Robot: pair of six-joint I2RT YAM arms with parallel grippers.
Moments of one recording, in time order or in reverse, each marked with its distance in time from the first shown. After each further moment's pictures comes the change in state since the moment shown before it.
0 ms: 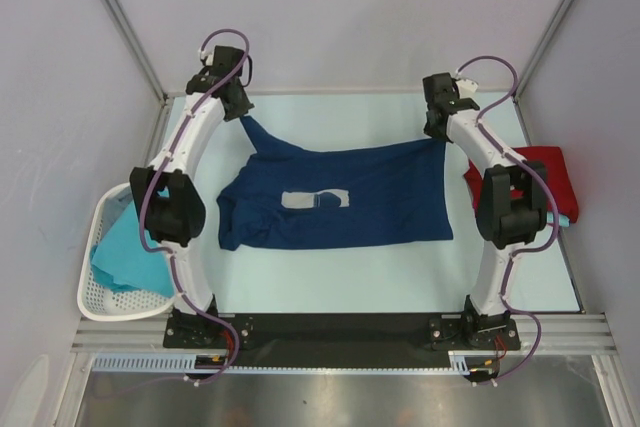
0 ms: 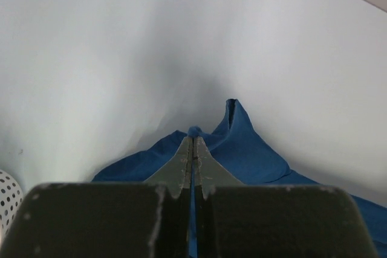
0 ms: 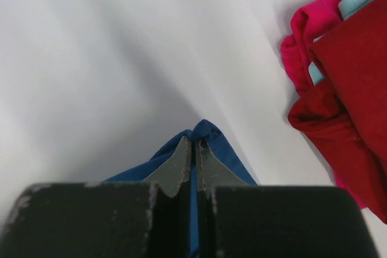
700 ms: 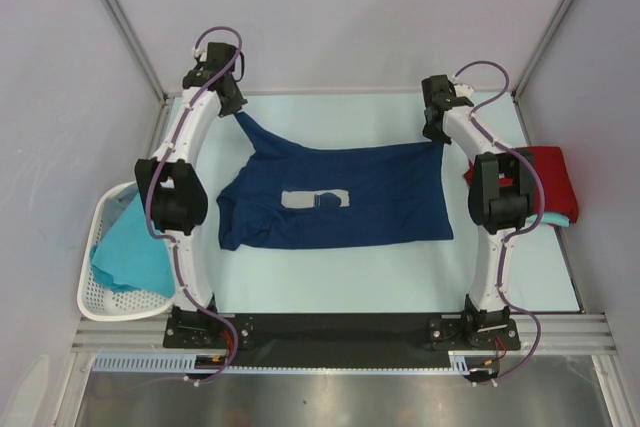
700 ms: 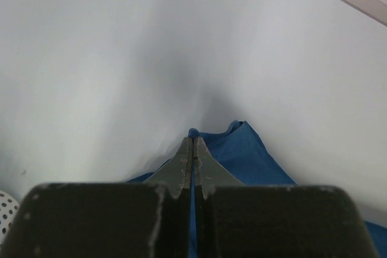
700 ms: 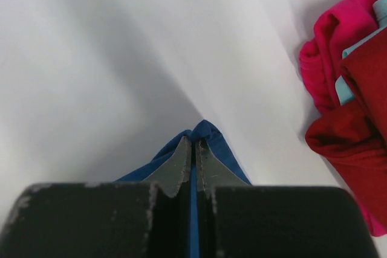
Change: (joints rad) left arm 0.057 0.114 0.120 -0.014 0.022 0.023; right arm -0.030 0.160 0.103 -0.018 -0.031 0.000
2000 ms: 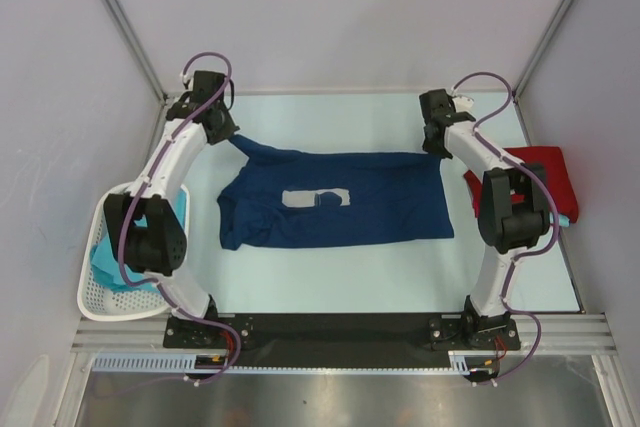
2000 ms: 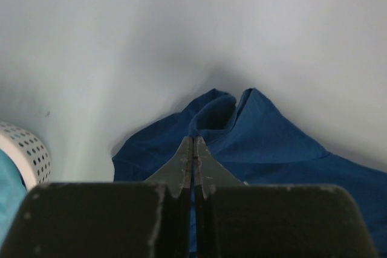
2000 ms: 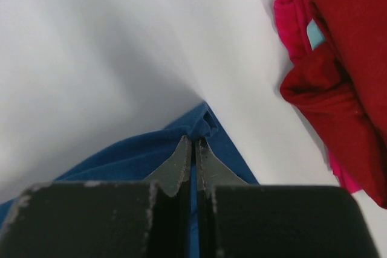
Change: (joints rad) left arm -0.001 -0.349 -0.450 0.120 0.024 -0.009; right arm 0.040 -0.184 -0.229 0.047 0.026 0.002
